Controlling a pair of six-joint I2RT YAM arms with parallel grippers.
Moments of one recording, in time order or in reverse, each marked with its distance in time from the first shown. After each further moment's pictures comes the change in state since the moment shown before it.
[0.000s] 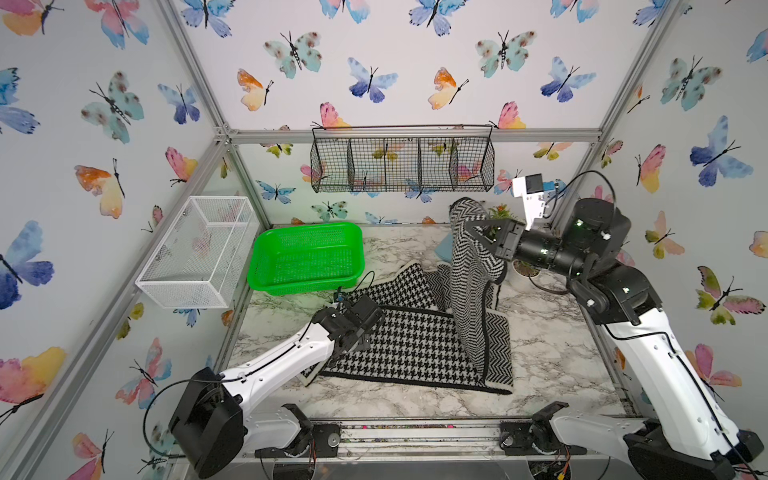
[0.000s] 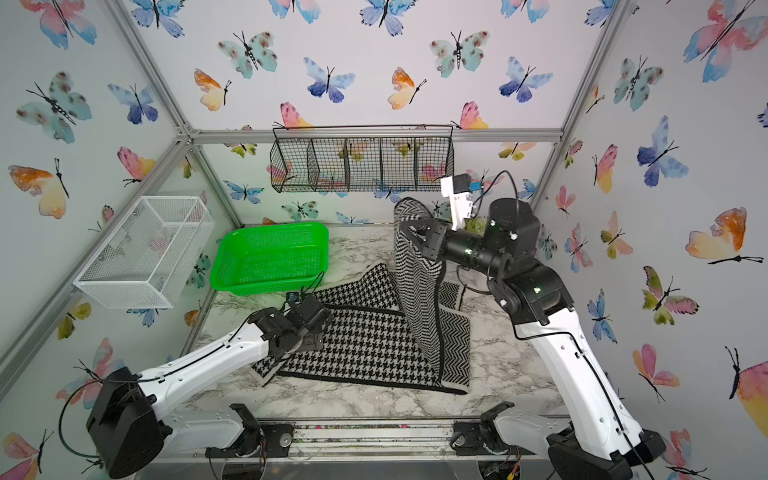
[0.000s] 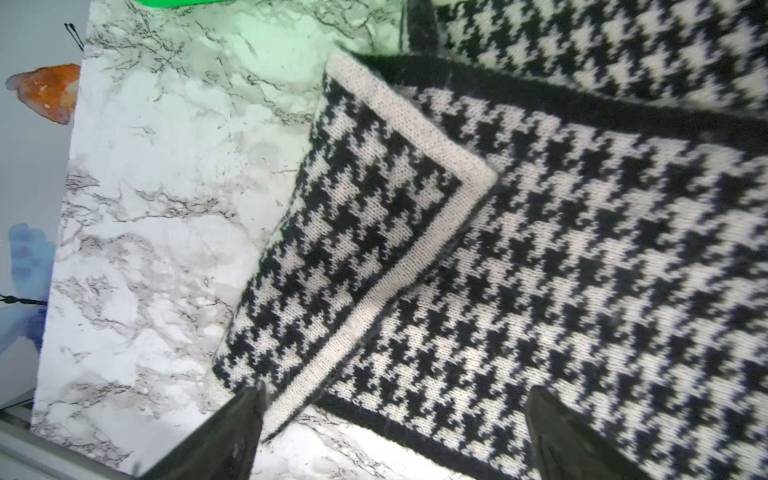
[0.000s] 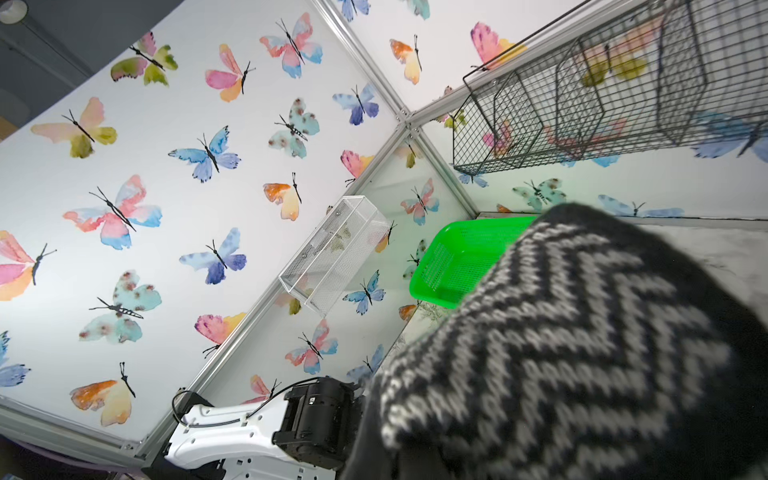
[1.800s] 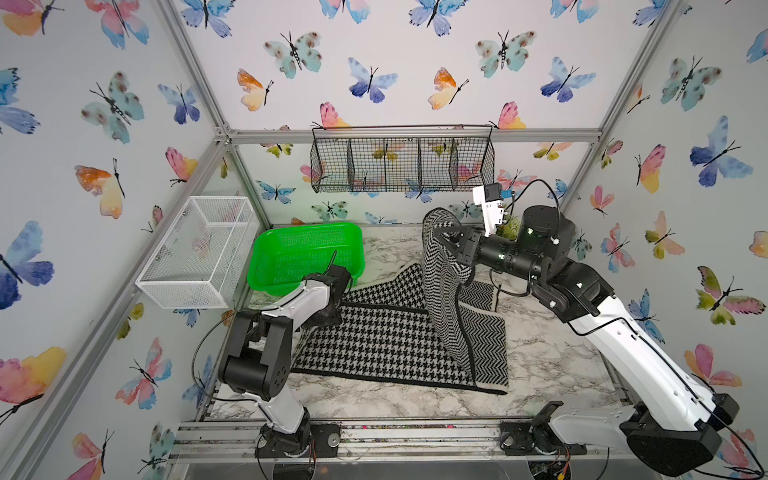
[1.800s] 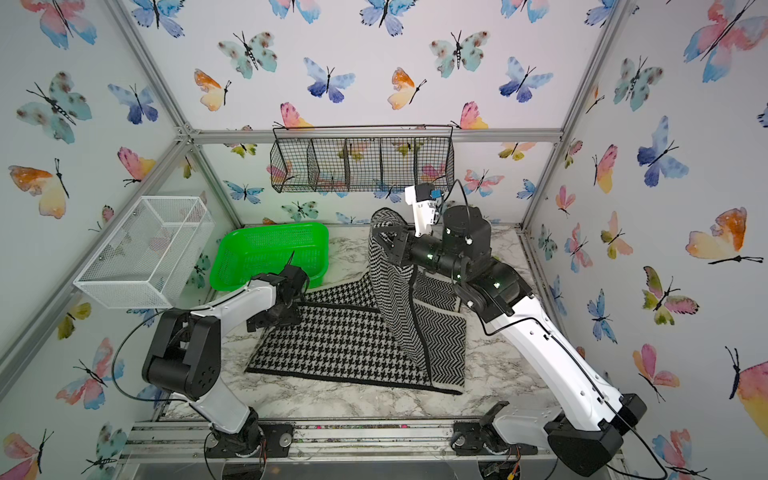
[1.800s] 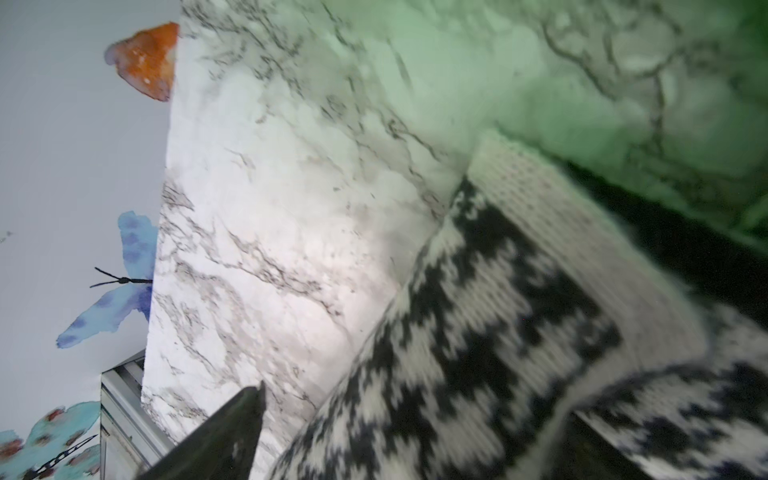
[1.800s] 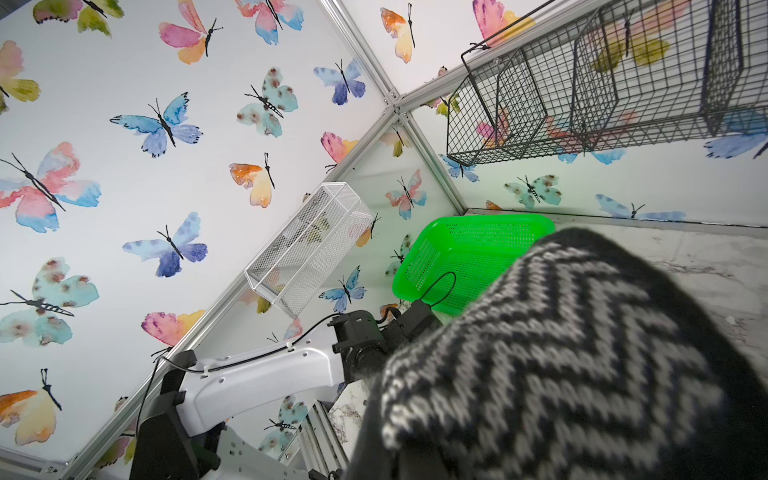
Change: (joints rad) left arm 0.462 0.359 0.185 0.053 -0.032 0.214; right arm 0.153 0.062 -0.060 0.101 0.184 -0.047
